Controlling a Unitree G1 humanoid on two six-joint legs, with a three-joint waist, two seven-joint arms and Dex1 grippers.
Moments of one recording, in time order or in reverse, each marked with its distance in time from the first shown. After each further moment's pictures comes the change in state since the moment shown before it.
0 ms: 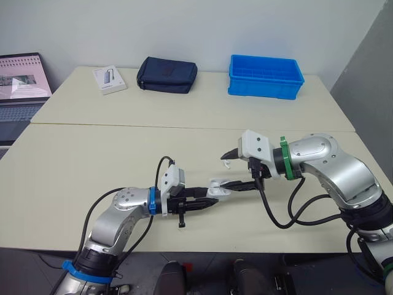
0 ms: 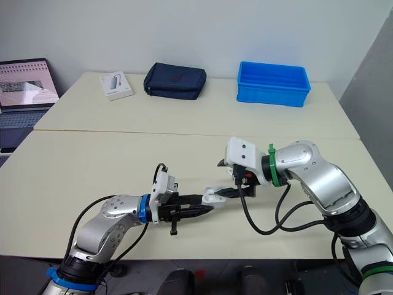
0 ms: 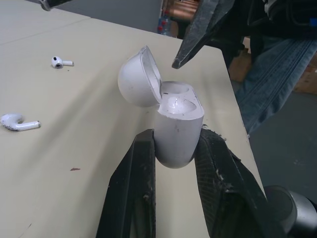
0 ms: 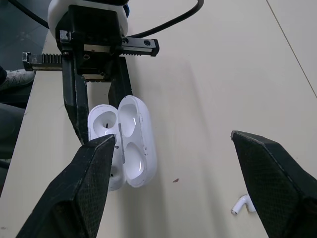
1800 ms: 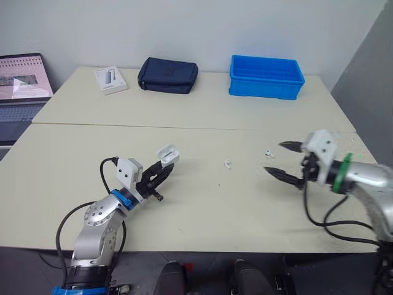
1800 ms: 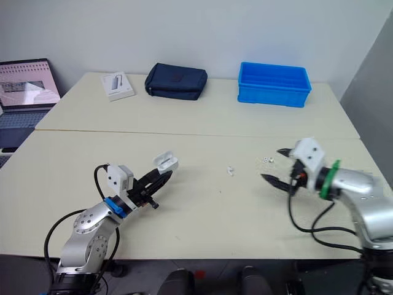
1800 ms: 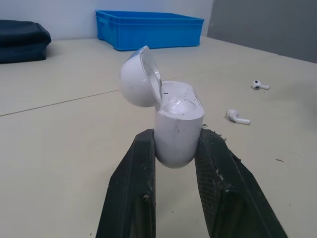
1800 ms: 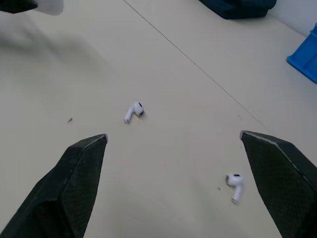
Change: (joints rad) left arm 0.122 -0.099 0.274 0.121 0.051 -0.267 0.399; right arm 0.418 0.074 -0.372 0.042 -0.036 -0.157 -0.324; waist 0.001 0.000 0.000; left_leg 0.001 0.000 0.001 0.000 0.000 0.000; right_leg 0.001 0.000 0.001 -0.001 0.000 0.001
